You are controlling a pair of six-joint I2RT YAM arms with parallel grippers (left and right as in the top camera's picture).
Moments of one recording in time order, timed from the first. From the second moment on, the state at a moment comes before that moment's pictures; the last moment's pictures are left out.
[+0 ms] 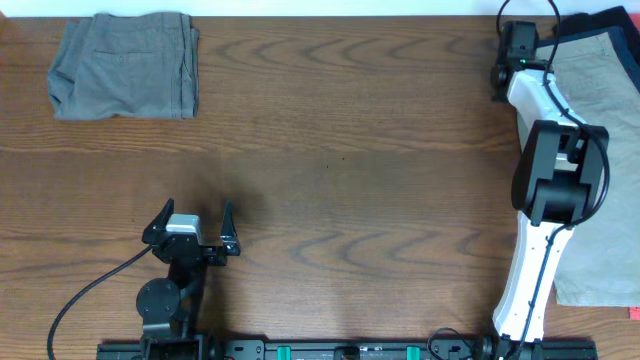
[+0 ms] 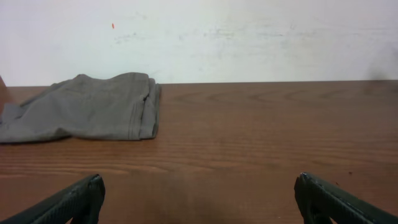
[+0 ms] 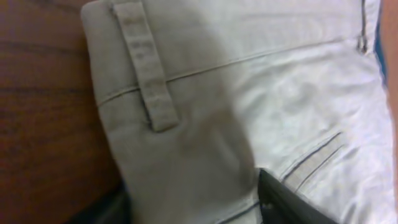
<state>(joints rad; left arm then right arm) 0.04 0.01 0.02 -0.10 0.12 -0.01 -0.11 2.46 1.90 -0.44 0.61 -0.25</state>
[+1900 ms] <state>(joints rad) 0.04 0.01 0.02 -0.10 0.12 -0.01 0.39 2.00 1.94 -0.82 0.08 0.13</state>
